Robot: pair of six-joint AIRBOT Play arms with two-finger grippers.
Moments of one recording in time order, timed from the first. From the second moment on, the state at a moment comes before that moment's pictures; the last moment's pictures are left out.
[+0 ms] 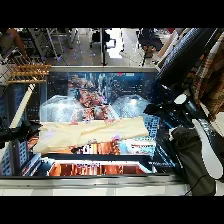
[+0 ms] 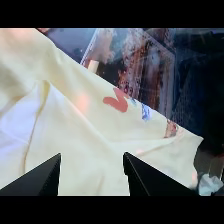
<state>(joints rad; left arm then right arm) 0.62 -1.35 0.89 0.52 -1.10 -1.05 -0.11 -1.62 1.42 -1.03 1.07 1.29</state>
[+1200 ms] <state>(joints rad) 0.17 -1.40 0.90 0.75 -1.13 -0.95 -0.17 -1.61 1.40 -1.23 1.15 1.19</state>
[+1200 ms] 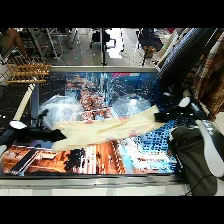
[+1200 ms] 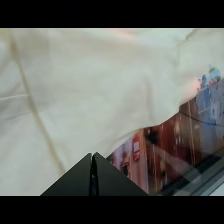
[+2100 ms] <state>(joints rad) 0.44 -1.11 1.04 0.77 -1.25 -1.14 0.77 -1.75 1.55 -1.05 0.67 1.45</state>
